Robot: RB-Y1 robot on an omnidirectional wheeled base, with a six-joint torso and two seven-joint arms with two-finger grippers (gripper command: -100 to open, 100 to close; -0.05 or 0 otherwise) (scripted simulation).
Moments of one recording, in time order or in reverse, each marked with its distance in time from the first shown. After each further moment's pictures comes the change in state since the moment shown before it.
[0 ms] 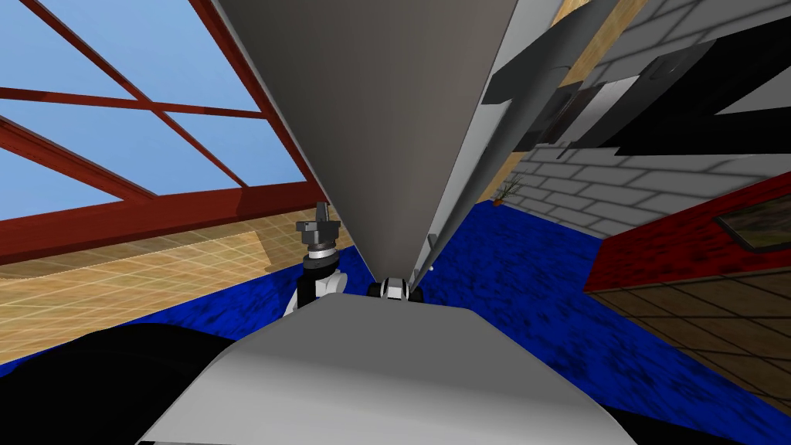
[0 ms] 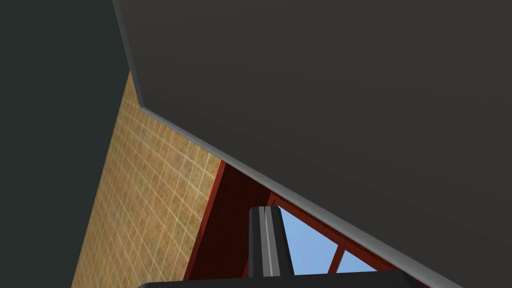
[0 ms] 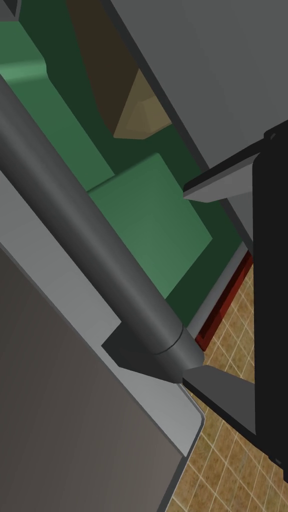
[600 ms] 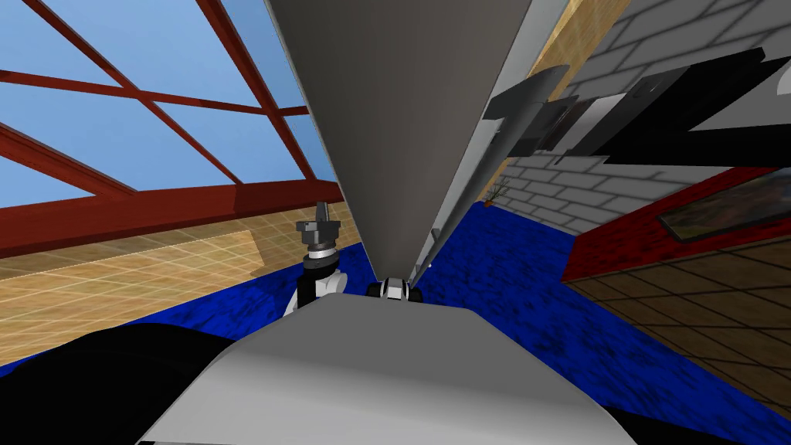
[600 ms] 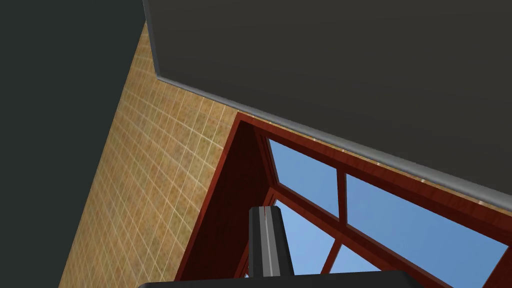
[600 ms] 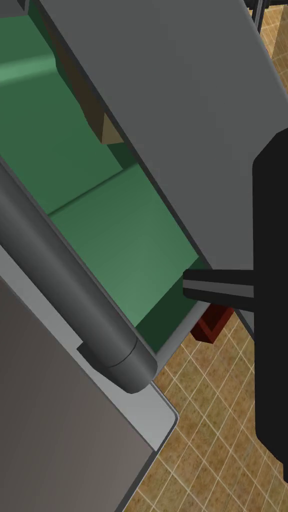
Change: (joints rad) left arm 0.000 0.000 0.000 0.000 0.000 0.000 0.000; right arm 0.005 0.023 0.038 0.023 0.032 0.031 -0.011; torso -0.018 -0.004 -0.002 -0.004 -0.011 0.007
